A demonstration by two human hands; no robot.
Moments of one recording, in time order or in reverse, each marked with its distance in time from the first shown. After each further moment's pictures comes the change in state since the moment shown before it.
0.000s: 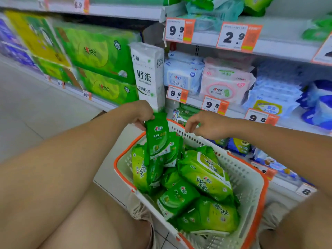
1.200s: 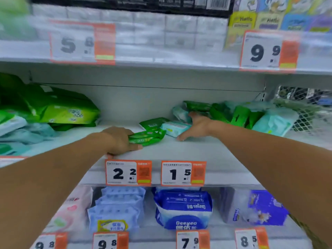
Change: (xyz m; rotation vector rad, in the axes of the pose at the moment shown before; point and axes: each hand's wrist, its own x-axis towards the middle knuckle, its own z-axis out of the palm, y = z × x) left_hand -0.007 0.483 0.034 0.787 0.382 0.656; right_hand -0.214 0.295 -0.359 -0.168 0.672 0.801
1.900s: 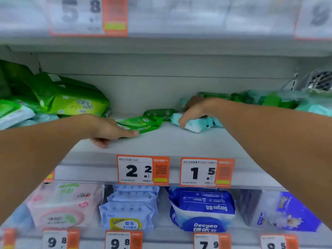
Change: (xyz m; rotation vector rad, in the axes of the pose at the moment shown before) left_hand 0.016 -0.059 0.004 -0.503 -0.151 -0.220; right_hand 0.039 -0.059 -0.002 -0.129 -0.094 -0.061
